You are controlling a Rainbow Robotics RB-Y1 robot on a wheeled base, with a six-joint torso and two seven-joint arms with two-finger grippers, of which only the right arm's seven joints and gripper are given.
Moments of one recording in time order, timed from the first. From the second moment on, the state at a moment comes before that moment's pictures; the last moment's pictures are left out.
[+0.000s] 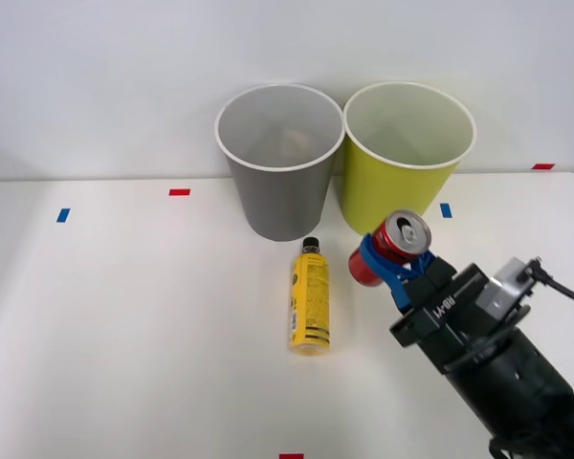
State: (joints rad) arm 0.17 -0.66 0.49 -2.06 -0.30 -0.43 1.32
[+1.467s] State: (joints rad) arm -0.70 -0.33 0.49 -1.44 -0.42 -0.14 1.26
